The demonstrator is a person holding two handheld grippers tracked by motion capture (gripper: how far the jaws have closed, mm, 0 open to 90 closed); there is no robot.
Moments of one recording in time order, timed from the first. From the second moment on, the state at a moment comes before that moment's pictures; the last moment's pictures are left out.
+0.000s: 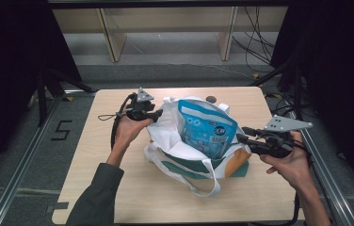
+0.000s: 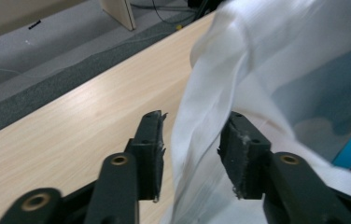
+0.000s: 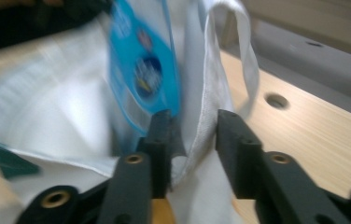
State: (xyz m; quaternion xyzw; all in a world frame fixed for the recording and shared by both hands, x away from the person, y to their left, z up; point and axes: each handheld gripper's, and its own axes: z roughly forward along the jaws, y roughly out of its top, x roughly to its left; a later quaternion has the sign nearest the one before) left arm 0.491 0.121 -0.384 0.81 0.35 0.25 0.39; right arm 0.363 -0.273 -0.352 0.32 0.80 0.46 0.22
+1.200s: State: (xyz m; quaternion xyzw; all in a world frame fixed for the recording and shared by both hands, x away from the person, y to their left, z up) left arm 0.462 0.133 -0.487 0.84 0.38 0.21 0.33; right arm 0.429 -0.283 -0.479 0.38 0.85 0.32 0.17
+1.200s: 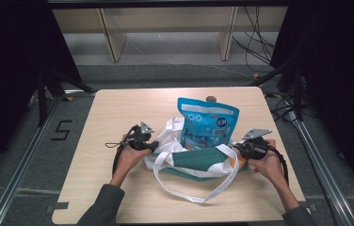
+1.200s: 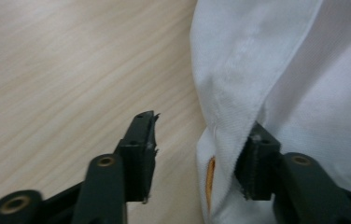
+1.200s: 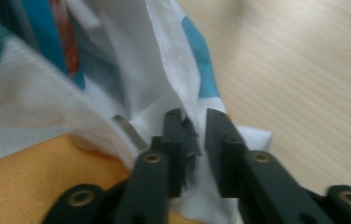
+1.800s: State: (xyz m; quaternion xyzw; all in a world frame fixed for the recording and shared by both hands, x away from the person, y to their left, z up) left arm 0.461 0.095 -0.436 0.83 0.34 0.21 0.39; right arm 0.369 -0.267 -0.387 0.30 0.83 0.46 0.15
